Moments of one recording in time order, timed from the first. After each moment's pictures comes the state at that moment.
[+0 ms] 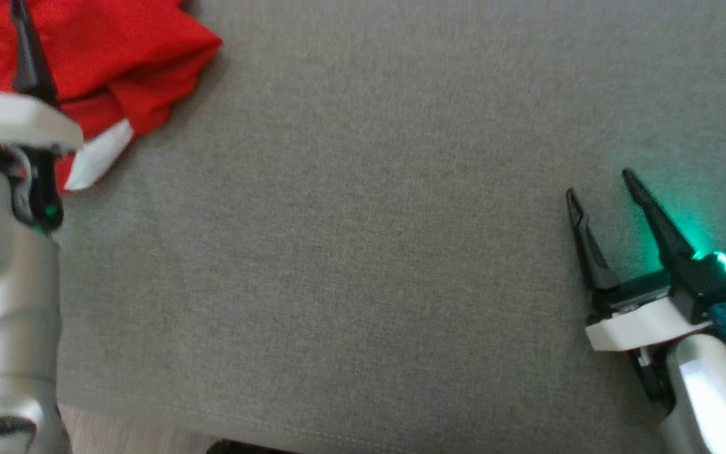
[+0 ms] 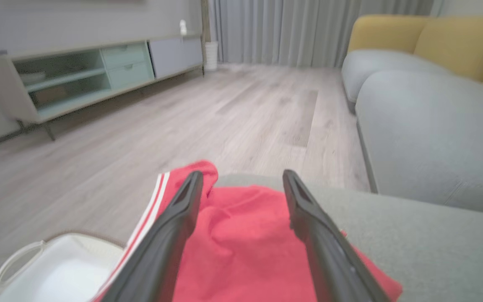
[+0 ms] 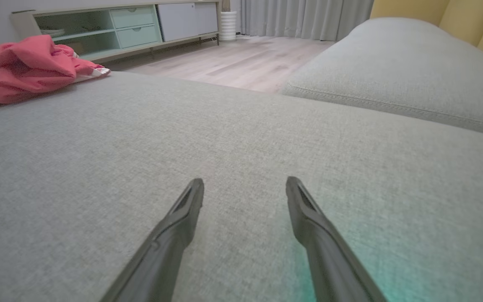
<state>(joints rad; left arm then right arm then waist) -0.77 0.24 0.03 0.63 -0.33 -0.10 -0.11 -0.16 -0.20 0.14 0.19 0.02 0.12 -0.25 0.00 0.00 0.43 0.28</state>
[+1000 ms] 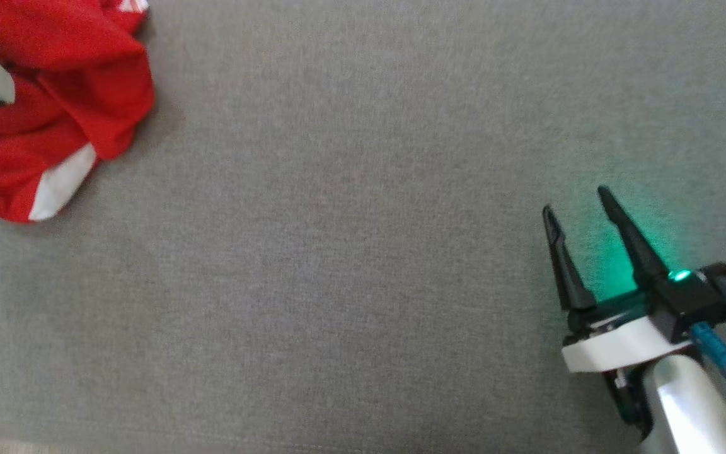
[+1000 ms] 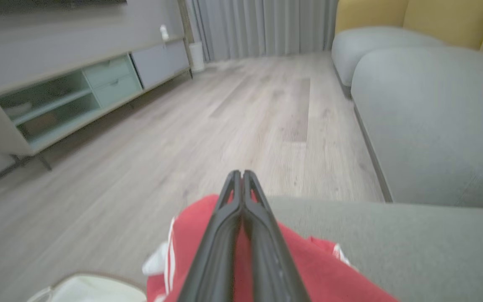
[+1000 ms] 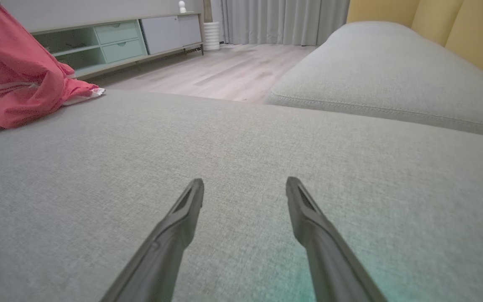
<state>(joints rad) -1.12 0.37 -0.12 1.08 -0.31 -0.13 -0.15 -0.11 -0.17 0.17 0.10 0.04 0.12 -0.24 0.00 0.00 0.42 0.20</state>
